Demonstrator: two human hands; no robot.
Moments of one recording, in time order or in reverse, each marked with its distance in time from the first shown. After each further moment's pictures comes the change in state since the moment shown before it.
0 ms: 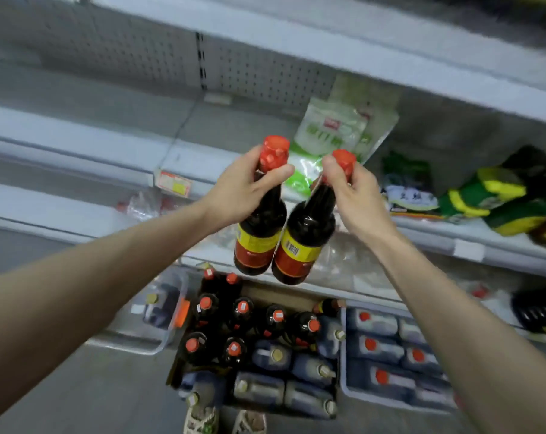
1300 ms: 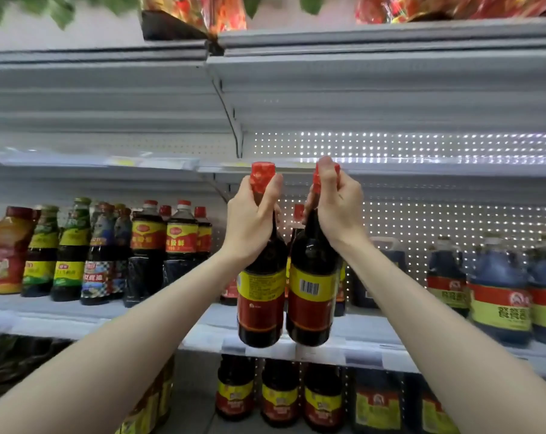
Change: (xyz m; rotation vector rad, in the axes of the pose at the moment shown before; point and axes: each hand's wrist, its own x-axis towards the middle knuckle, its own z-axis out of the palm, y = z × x) left_hand 0.064 0.586 -0.243 0.014 0.650 0.979; right_hand 0.048 -0.634 -0.165 0.323 0.429 -1.107
